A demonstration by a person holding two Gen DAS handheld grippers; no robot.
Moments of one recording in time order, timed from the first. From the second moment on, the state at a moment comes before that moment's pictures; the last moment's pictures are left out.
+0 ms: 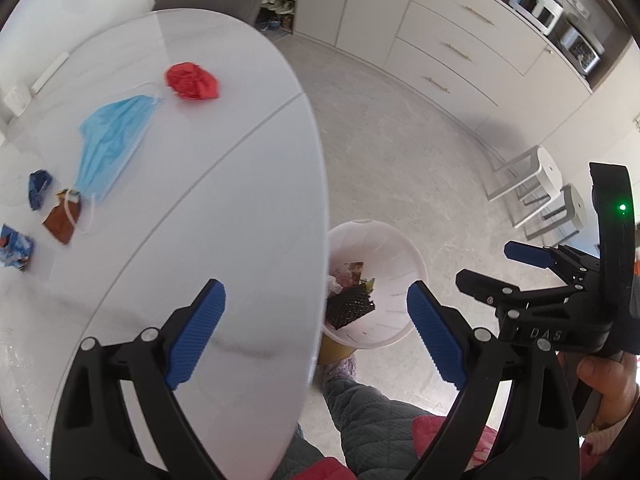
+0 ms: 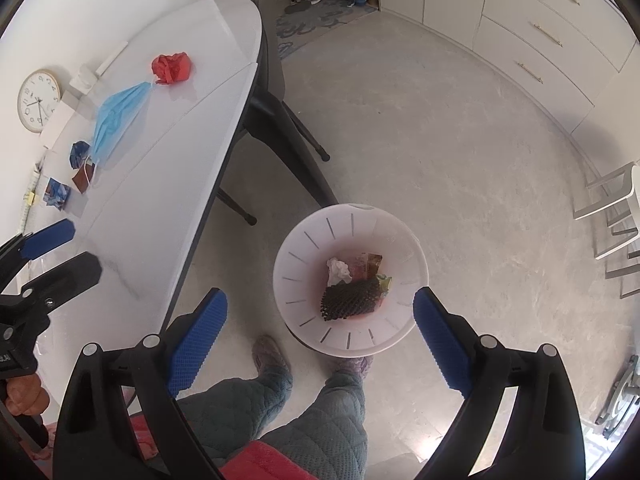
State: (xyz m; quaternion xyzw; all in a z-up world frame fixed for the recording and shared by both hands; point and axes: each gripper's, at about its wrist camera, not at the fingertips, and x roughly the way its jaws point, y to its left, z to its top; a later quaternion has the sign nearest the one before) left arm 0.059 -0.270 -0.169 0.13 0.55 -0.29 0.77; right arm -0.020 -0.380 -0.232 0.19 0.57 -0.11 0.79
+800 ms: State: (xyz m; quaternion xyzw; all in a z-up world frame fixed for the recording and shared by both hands) left arm 0.202 0.001 -0.162 0.06 0.55 -0.05 0.83; right arm 0.160 -0.222 -0.211 0.08 0.58 0.03 0.81
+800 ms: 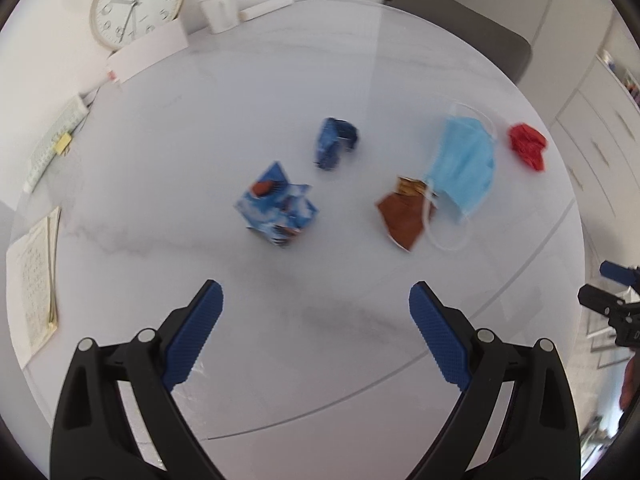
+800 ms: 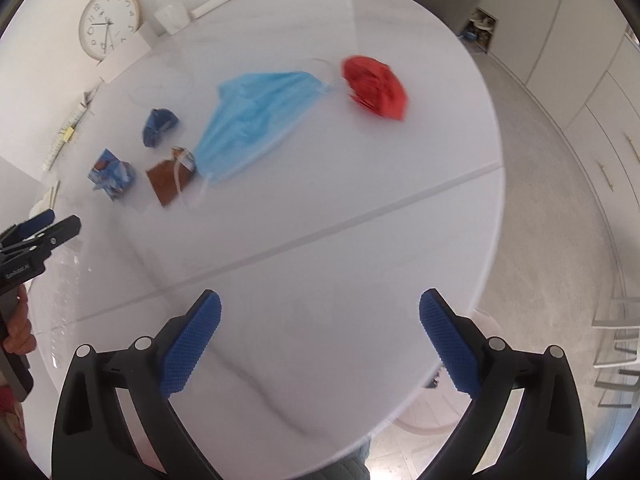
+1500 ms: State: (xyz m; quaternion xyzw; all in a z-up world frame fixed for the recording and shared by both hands) left arm 0.291 0.033 -0.223 -0.24 0.59 0.16 0.75; right arm 0.272 -0.159 -0.210 0.01 0.56 0.10 0.82
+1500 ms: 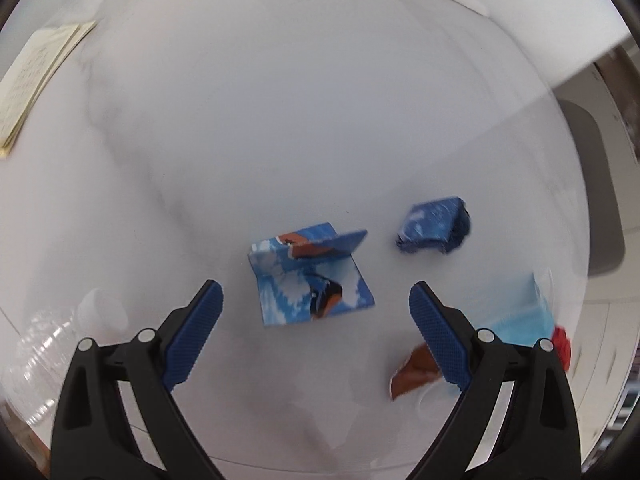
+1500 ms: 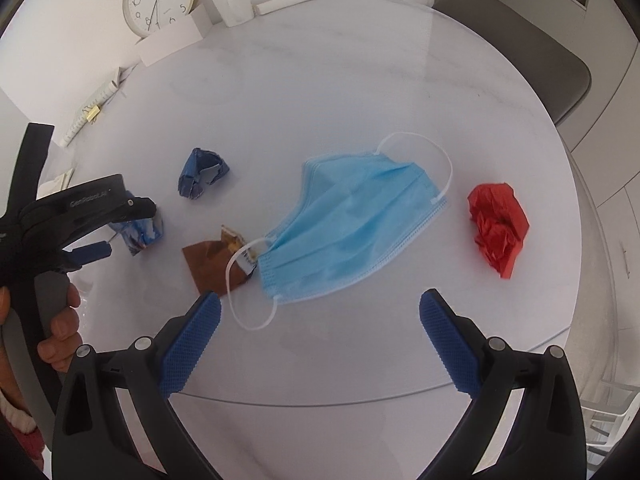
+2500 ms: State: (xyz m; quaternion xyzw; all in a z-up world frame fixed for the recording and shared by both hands) left arm 0.299 0.019 -0.213 -0.19 0.59 0.11 0.77; right arm 0.344 -0.152 -0.248 -0.06 0.58 0.15 0.80
